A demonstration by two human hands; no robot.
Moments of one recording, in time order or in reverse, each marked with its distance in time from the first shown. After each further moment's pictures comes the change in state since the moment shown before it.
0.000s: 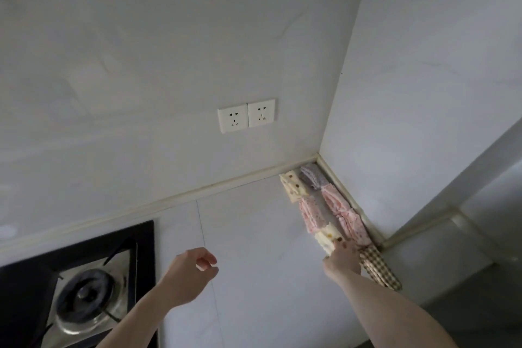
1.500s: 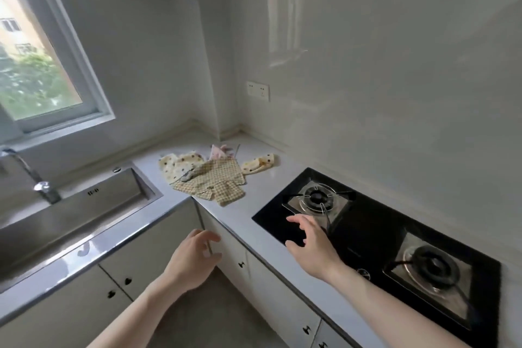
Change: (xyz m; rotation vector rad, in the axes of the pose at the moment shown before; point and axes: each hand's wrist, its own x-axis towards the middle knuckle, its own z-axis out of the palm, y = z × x) left_hand -0.611 -0.502 -0.136 -0.171 0.841 -0.665; right_hand -0.736 -0.404 0.170 0.184 -0.730 -1.563
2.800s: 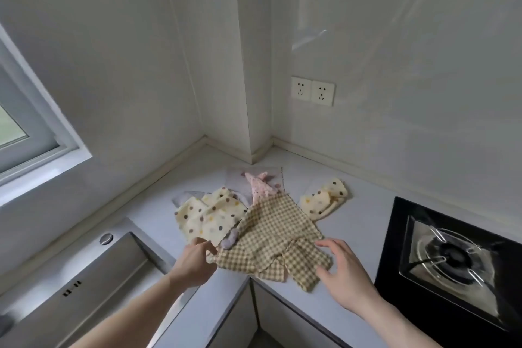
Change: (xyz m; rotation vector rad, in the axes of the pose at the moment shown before) left_hand 0.475 -0.339 -0.090 0.232 -0.249 0.055; right_hand 0.376 -0.071 0.220 -0.105 0.098 0.259
